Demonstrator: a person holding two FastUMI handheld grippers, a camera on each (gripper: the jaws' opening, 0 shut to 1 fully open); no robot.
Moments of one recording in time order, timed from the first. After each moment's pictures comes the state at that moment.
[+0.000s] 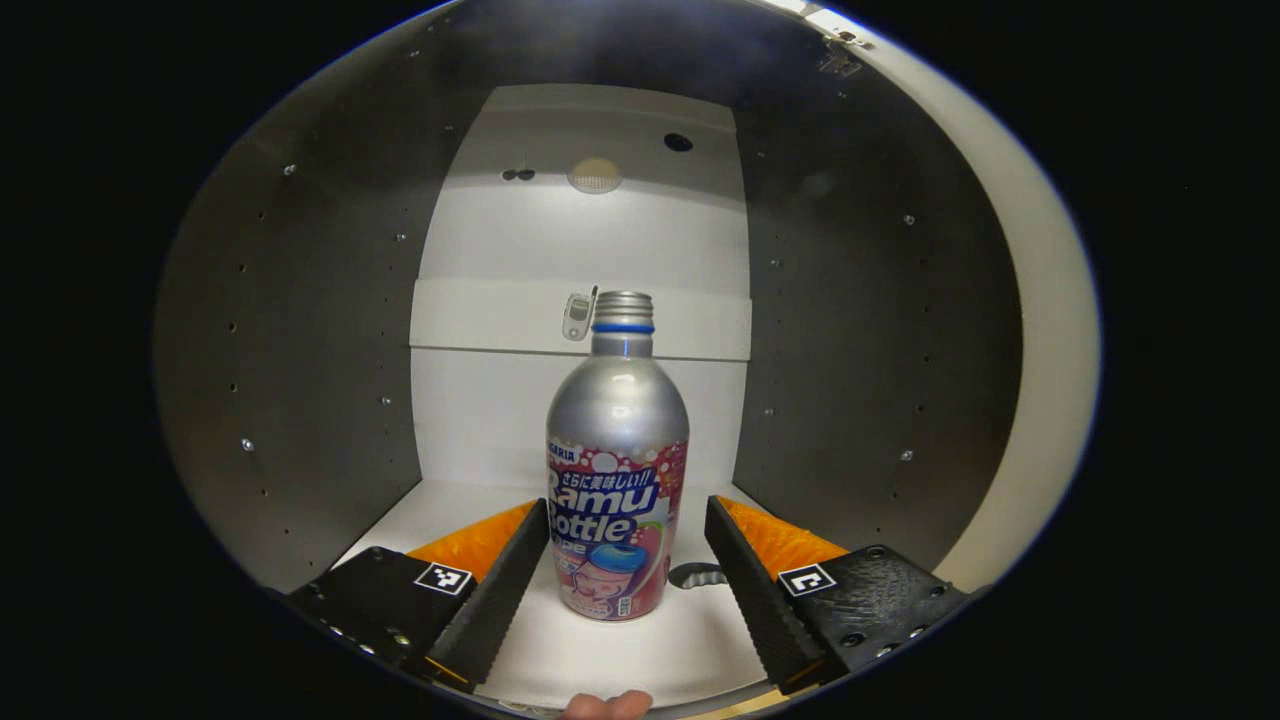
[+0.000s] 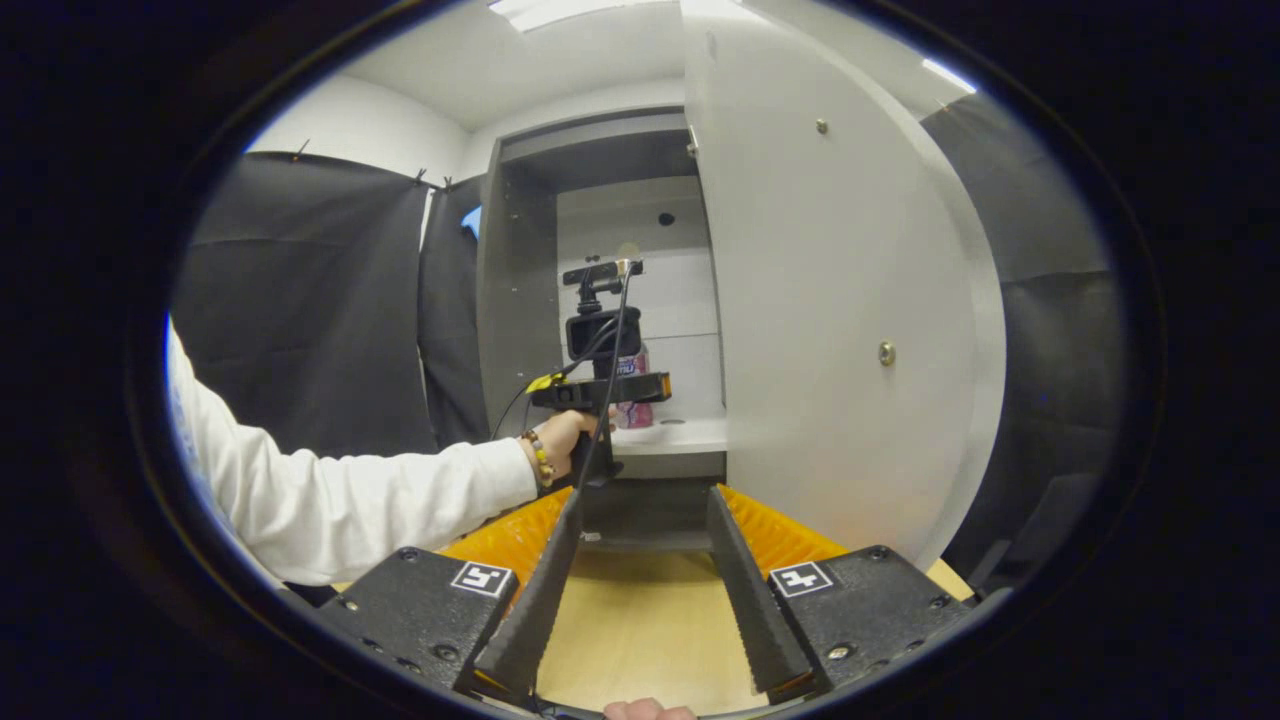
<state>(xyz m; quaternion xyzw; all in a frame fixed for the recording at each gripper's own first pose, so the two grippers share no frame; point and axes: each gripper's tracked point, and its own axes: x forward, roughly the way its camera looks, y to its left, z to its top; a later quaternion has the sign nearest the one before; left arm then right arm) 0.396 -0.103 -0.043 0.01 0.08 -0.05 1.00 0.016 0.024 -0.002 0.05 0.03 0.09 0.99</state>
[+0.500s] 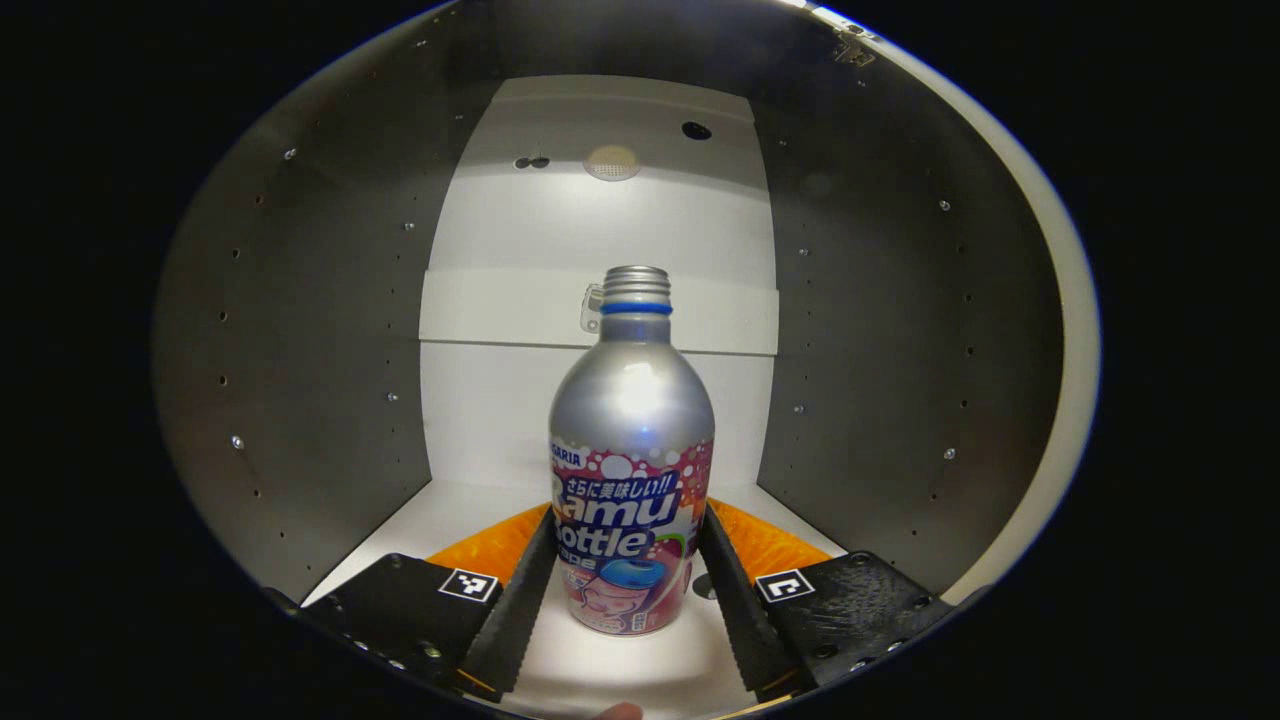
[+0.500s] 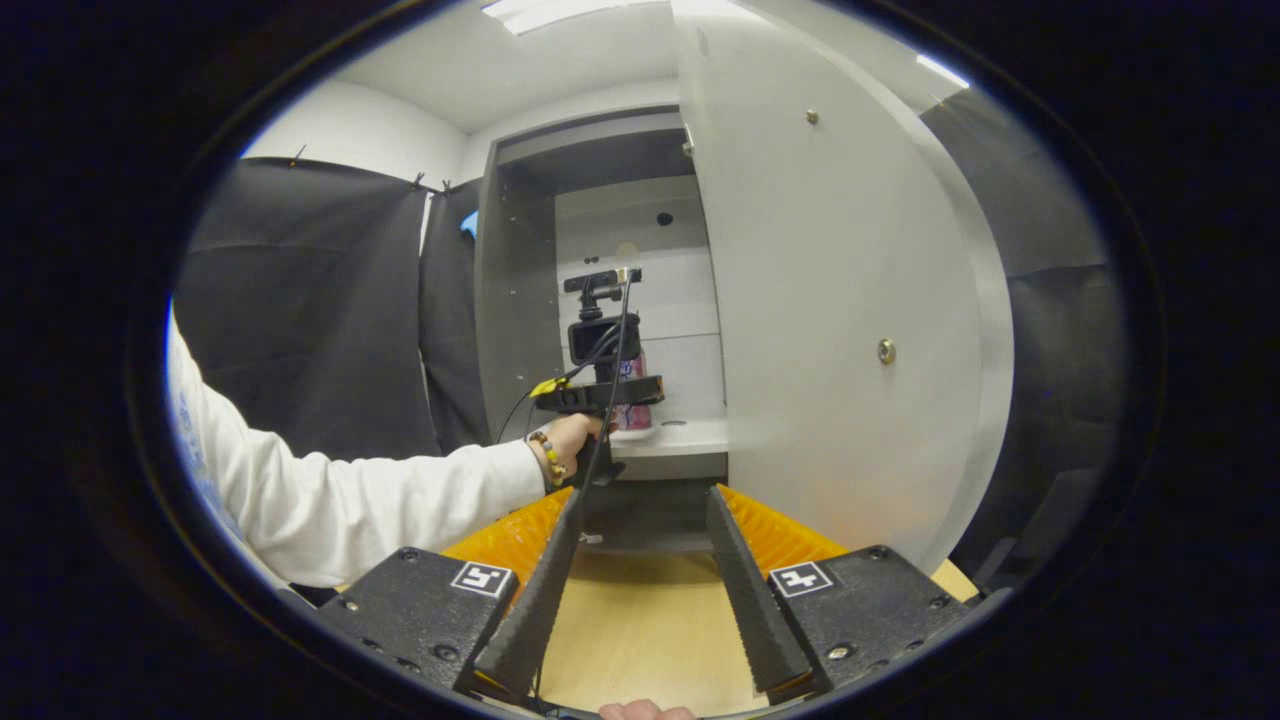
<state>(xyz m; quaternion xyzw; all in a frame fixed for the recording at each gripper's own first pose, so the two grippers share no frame) 0.404 -0.093 -0.043 0.01 0.08 -0.03 1.00 0.020 0.027 -0.002 0.05 0.03 0.10 0.99</state>
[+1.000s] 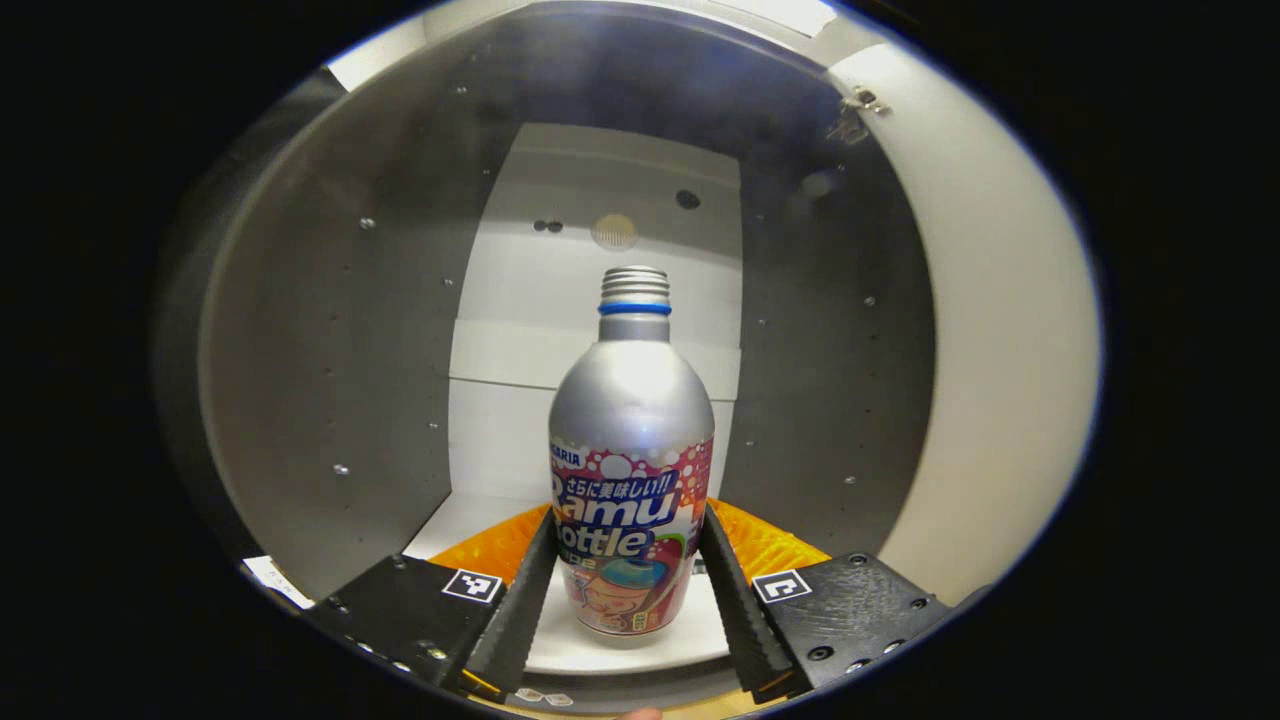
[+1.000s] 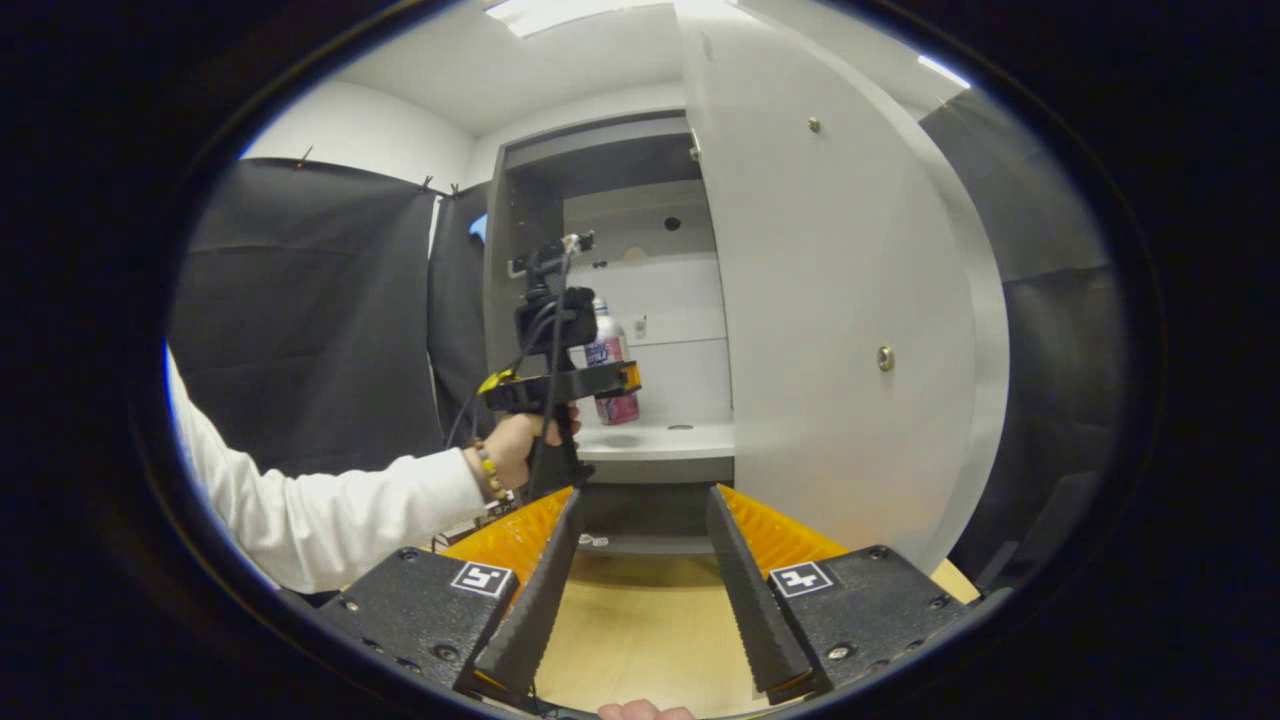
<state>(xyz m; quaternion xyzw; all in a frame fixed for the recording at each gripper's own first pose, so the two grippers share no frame) 0.302 -0.079 0.014 -0.01 0.02 -0.08 1.00 0.016 0.028 0.000 0.05 0.02 0.12 0.99</state>
